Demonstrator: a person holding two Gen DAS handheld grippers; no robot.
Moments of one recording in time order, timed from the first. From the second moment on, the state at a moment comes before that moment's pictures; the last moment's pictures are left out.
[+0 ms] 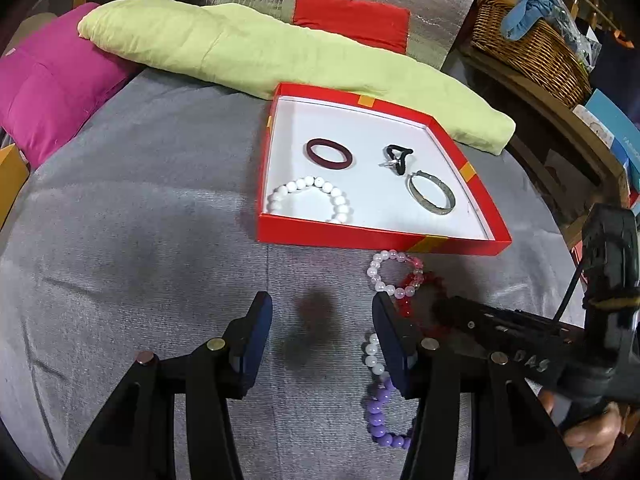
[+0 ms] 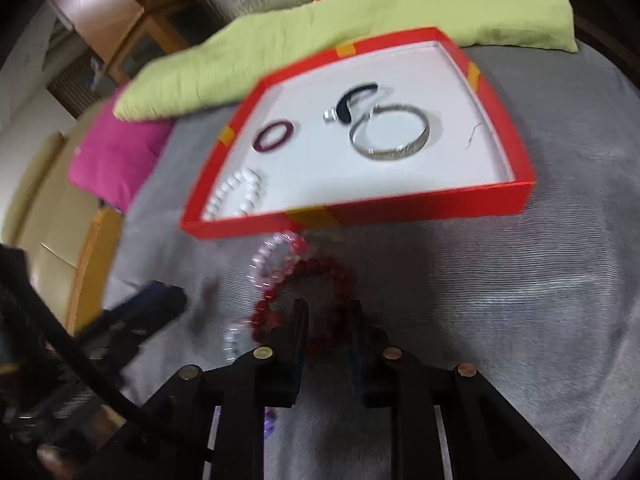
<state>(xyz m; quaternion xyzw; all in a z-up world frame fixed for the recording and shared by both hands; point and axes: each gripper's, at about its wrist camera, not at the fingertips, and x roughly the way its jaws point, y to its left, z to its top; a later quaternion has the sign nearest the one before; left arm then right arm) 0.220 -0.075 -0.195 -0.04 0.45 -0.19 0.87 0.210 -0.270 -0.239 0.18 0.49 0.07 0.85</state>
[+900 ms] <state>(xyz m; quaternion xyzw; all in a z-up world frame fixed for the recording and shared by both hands) 0.249 -0.152 -0.222 0.02 0.48 -0.21 0.85 0.193 -0.341 -0.239 0.22 0.49 -0.02 0.84</state>
